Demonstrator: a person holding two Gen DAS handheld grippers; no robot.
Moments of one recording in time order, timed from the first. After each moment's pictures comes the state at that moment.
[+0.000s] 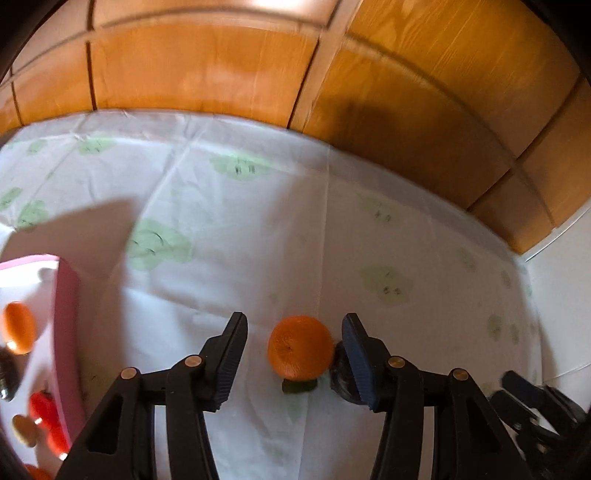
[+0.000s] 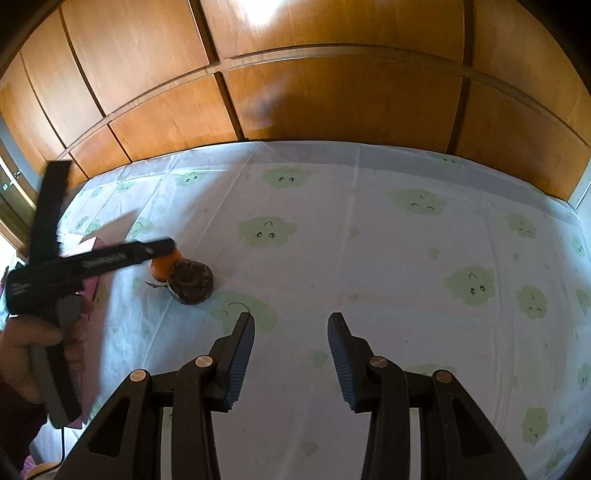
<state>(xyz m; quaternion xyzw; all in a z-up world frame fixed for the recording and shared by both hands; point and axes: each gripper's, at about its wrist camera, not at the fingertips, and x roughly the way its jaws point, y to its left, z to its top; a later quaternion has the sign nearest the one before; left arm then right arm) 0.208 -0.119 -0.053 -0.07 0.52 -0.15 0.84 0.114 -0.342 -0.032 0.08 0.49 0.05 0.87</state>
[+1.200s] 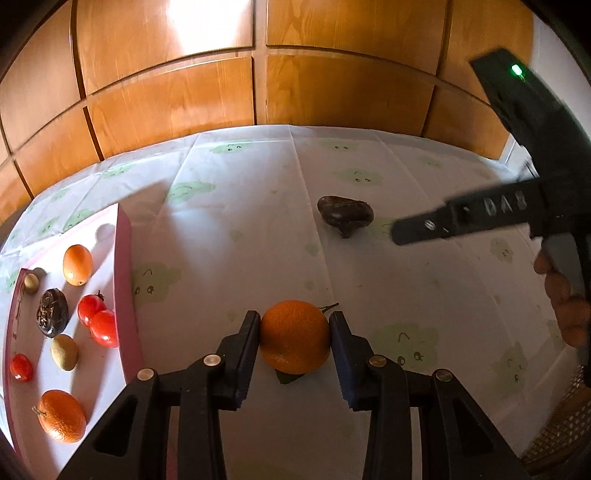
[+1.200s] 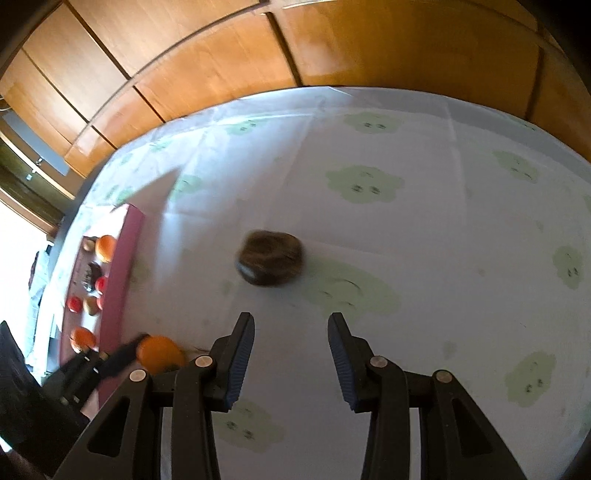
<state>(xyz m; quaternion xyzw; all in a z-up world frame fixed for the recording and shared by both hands) 0.064 -0.088 -0.062 0.08 0.43 -0.20 0.88 0.144 -0.270 -0.066 0.12 0.55 0.13 0.82</state>
